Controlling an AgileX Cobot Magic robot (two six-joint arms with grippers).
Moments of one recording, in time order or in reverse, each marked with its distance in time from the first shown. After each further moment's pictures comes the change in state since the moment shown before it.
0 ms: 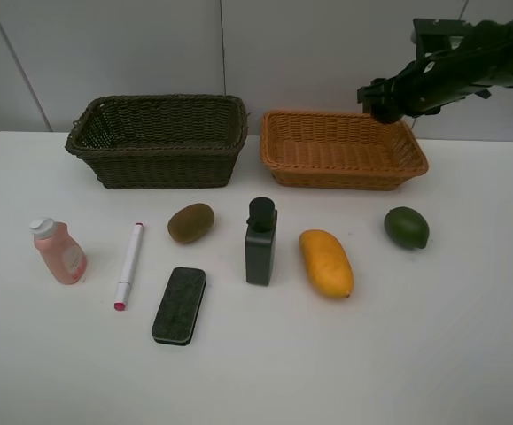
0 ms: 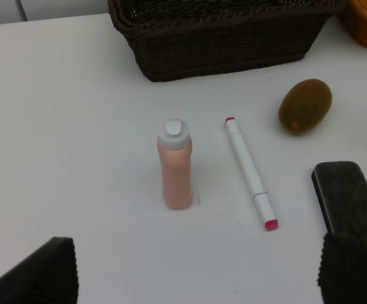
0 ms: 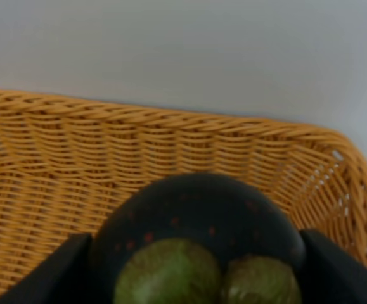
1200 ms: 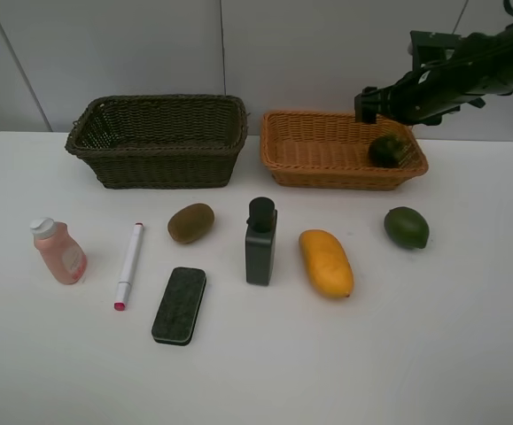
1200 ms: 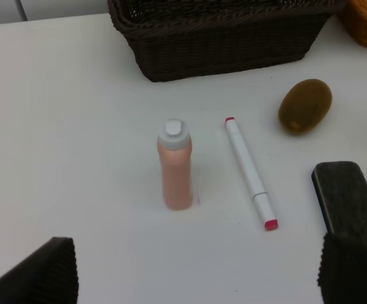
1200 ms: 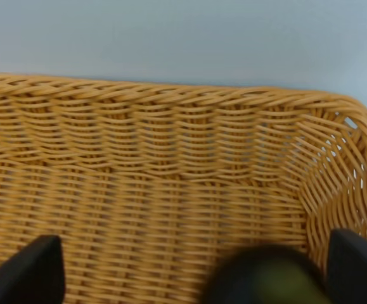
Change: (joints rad) left arm 0.000 0.000 0.000 0.000 0.000 0.000; right arm 0.001 0.027 0.000 -0.034 0.009 0.079
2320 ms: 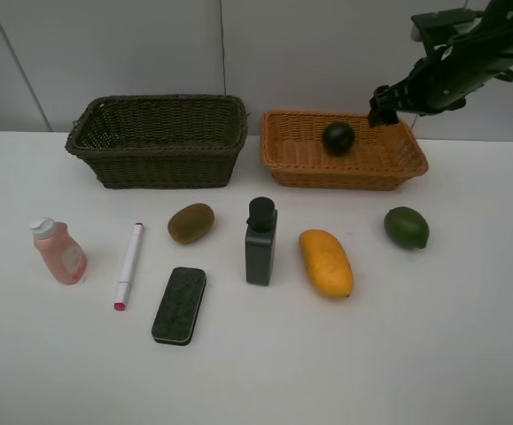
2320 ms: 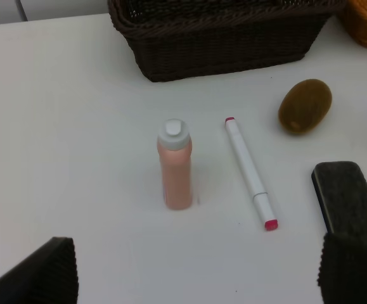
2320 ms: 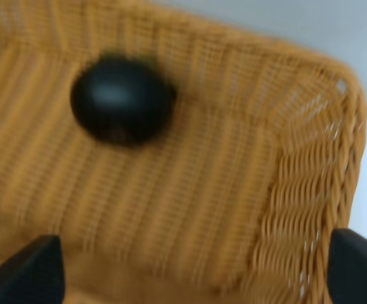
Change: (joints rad) left arm 0.000 0.000 0.000 0.000 0.000 0.000; right arm 0.000 -0.144 0.000 -0.009 0.328 -0.268
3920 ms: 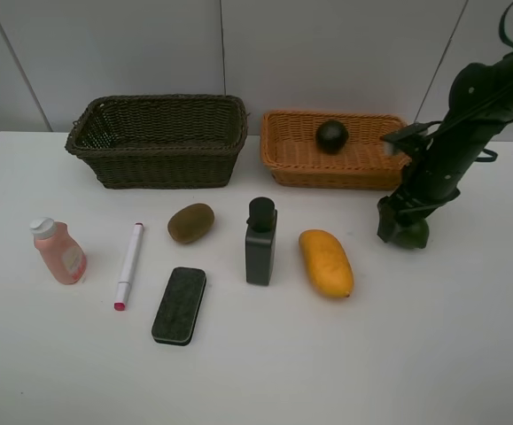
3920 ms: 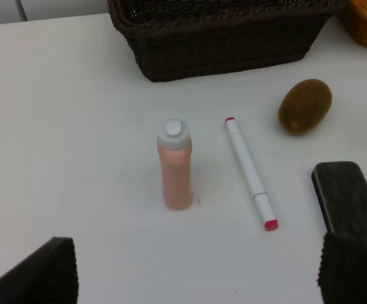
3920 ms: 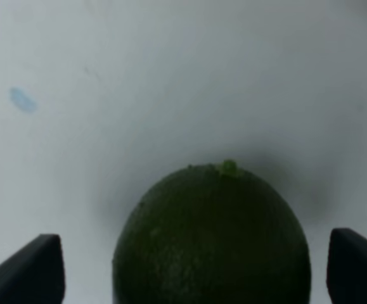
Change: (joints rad) left arm 0.000 0.000 0.000 0.000 0.000 0.000; right arm 0.000 0.133 0.141 0.012 0.279 -0.226
